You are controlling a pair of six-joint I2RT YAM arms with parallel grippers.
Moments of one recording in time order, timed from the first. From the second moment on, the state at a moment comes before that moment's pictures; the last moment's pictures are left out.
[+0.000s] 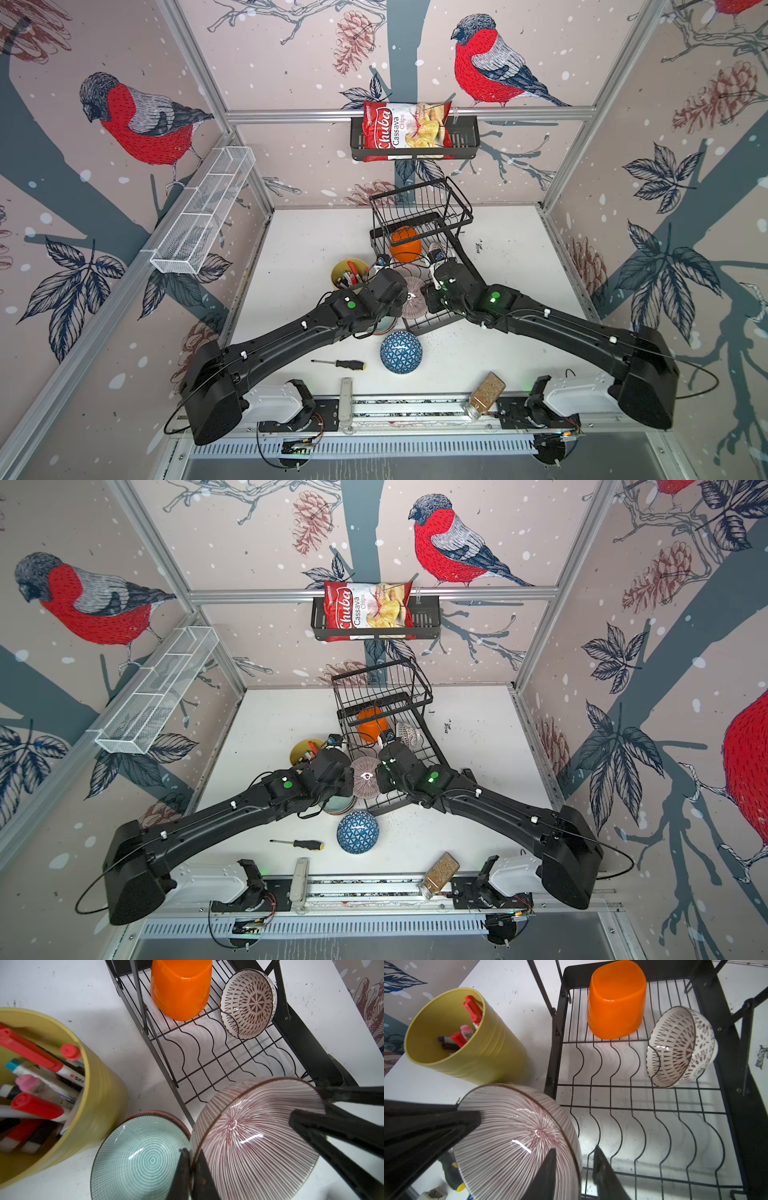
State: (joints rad) left arm -0.91 1.28 0.99 -0.58 -0.31 -0.64; right arm 0.96 1.35 1.00 -0.41 0.21 0.40
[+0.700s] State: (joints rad) left arm -0.90 1.30 1.01 -0.56 -0.32 -0.60; right arm 0.97 1.45 1.08 -0.46 0.29 0.39
